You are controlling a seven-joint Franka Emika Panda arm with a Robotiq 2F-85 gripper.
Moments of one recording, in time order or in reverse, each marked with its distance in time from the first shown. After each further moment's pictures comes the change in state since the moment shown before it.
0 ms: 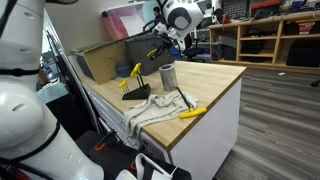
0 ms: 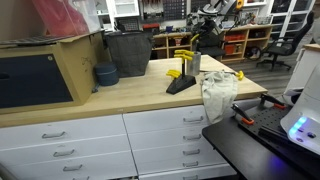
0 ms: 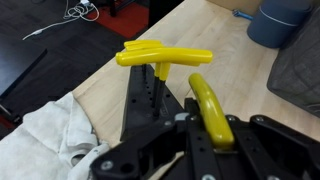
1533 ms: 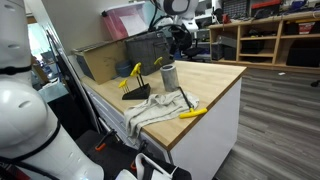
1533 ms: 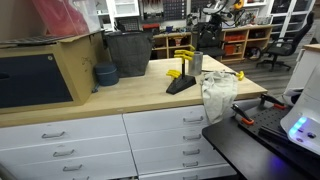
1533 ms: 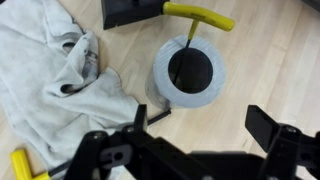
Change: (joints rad) arm 0.064 -0.154 -0.080 -0.104 -0.300 0.423 0.114
